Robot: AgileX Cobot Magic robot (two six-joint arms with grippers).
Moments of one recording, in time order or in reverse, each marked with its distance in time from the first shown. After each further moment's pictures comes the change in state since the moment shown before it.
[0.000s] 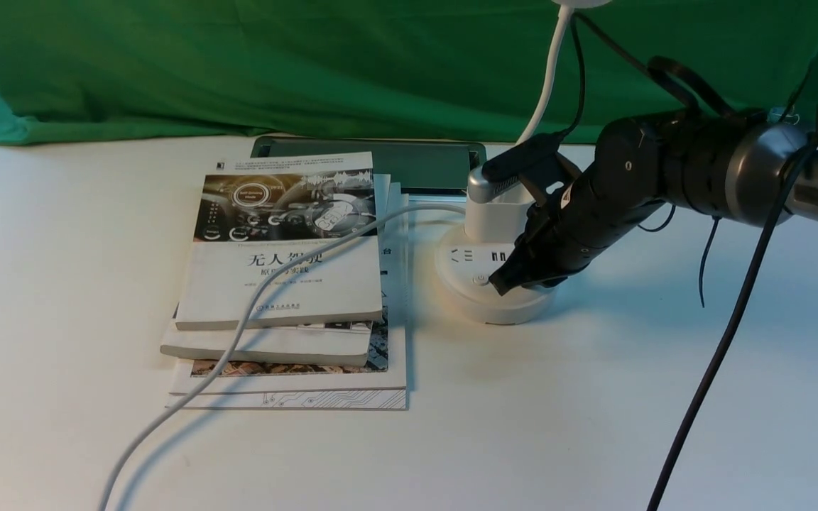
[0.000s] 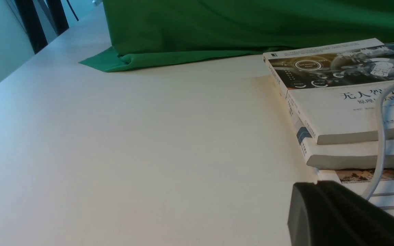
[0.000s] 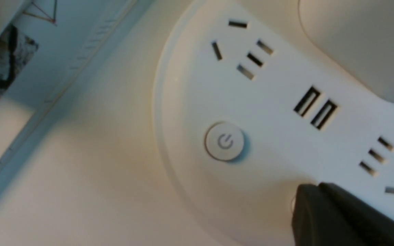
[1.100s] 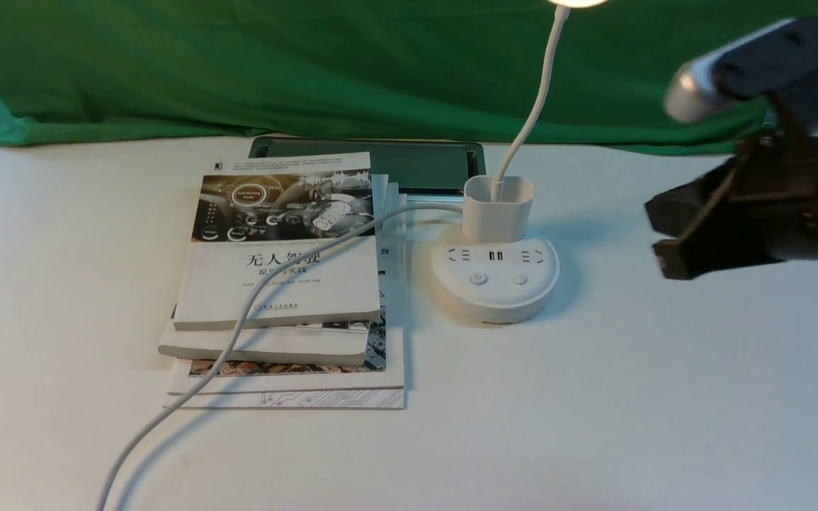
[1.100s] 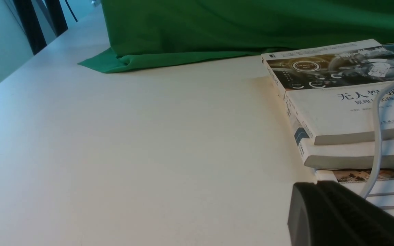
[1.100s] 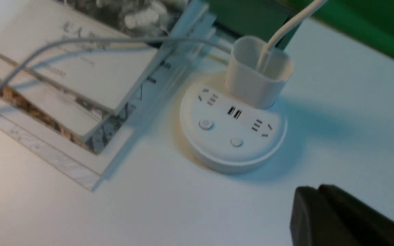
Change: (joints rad) right arm 0.000 -0.975 0.573 0.015 -0.157 0.099; left arm 0.000 0.000 0.000 0.000 0.000 0.000
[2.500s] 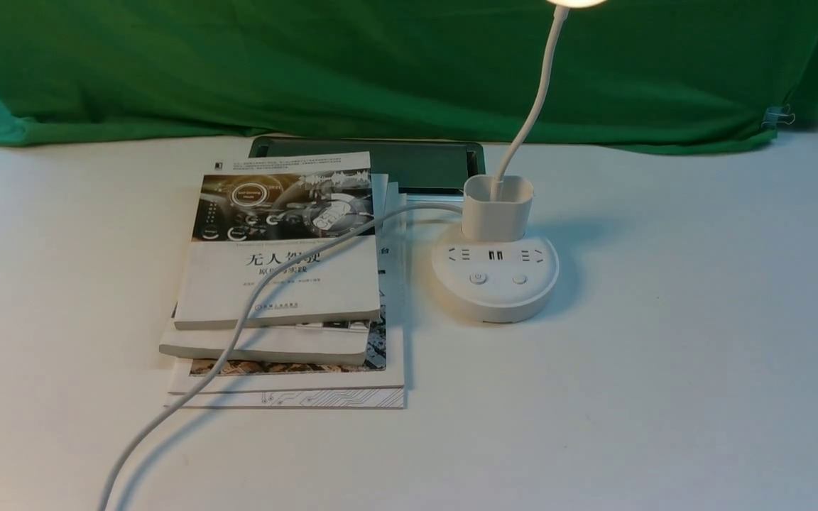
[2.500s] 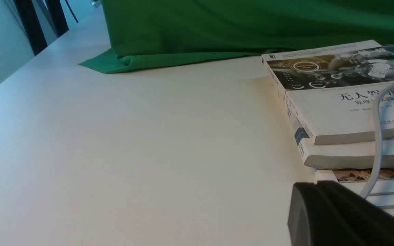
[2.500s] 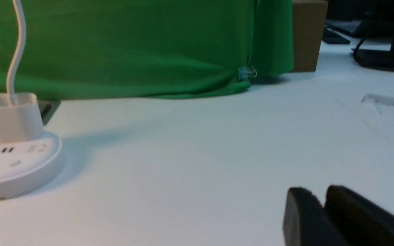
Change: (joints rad) right arm -0.544 -1.104 0.944 -0.141 -0.301 0.257; left arm 0.000 0.000 0.000 0.000 0.001 0.000
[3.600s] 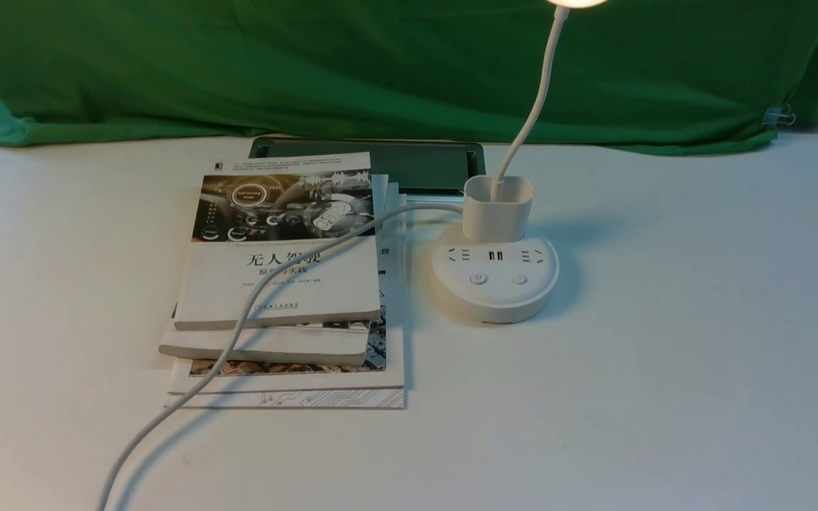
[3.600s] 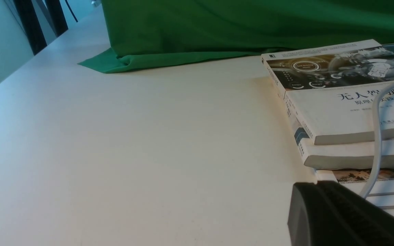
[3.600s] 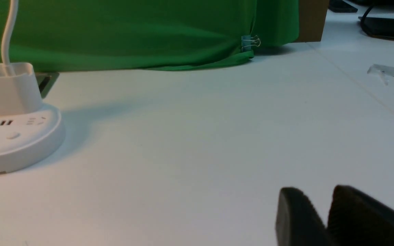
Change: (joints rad) right arm 0.009 -0.001 0.000 -0.012 0.055 0.013; left arm 0.000 0.000 0.000 0.000 -0.001 0.000
